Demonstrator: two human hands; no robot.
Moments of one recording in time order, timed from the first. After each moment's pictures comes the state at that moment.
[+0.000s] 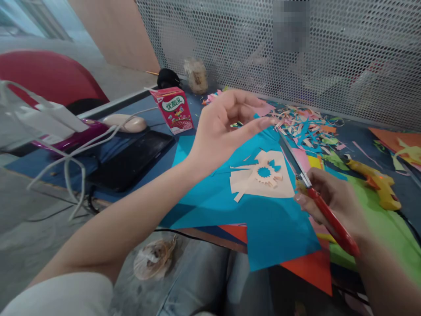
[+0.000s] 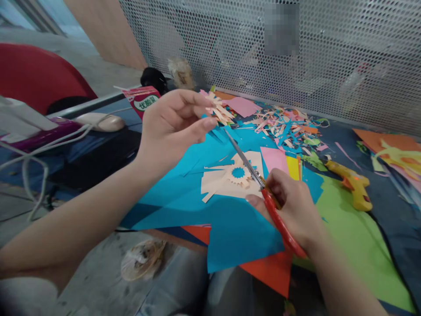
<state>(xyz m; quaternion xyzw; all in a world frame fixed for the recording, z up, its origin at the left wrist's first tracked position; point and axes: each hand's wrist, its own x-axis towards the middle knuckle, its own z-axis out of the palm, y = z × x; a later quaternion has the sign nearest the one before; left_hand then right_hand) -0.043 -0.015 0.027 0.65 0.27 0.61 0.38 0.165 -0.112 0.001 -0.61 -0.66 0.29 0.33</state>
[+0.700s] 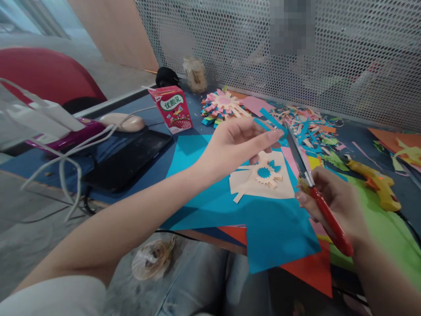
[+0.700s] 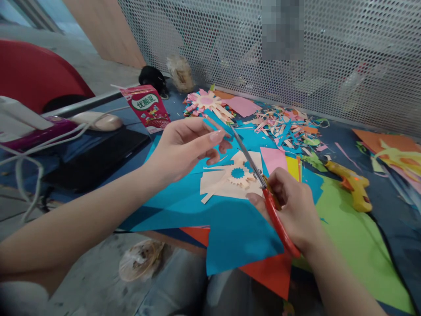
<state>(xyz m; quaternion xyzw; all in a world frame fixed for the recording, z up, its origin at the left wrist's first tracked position) -0.033 -0.022 0.014 0.66 0.25 0.51 0.49 0.165 -0.113 -0.003 -0.61 -0.67 0.24 0.35</state>
